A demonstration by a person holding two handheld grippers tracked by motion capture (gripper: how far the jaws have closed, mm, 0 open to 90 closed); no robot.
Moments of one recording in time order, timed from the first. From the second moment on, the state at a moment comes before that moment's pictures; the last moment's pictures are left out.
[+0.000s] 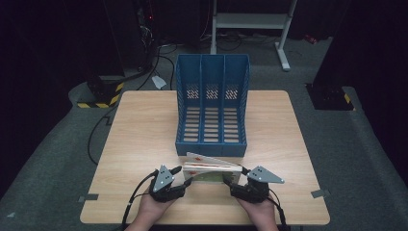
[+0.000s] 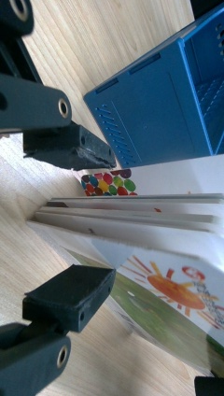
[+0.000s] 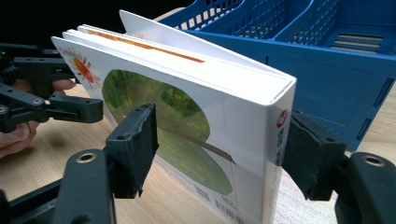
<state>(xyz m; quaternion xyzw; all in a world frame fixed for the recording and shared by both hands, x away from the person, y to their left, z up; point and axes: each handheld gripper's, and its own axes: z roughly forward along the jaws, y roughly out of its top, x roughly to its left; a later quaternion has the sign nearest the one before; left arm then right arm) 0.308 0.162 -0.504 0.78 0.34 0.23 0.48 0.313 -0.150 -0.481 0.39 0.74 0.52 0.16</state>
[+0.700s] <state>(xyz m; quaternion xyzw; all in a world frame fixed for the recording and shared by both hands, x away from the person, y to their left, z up) 0.314 0.167 -0.501 0.76 0.35 0.22 0.50 0.298 -0.147 -0.476 0.36 0.75 0.53 0.17</state>
